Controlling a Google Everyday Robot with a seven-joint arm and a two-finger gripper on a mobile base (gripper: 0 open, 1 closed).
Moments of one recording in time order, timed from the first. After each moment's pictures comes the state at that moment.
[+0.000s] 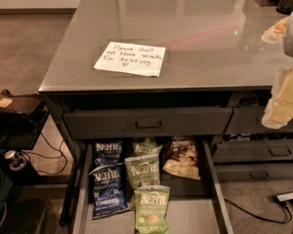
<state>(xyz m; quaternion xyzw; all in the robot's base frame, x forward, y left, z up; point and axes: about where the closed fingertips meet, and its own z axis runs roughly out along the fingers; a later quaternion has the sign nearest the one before) 0.438 -0.217 0.976 -0.60 0.78 -0.03 0.16</state>
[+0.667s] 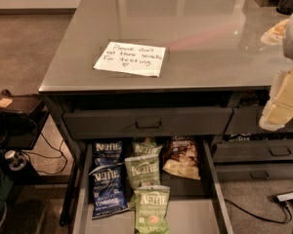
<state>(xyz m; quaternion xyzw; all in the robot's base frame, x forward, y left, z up) 0.436 -0.212 0.975 -0.60 0.78 -0.03 0.17</state>
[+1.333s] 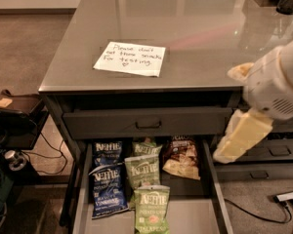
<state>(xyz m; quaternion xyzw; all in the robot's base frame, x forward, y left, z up) 0.415 -0.155 0.917 -0.58 0.78 0.04 0.23</state>
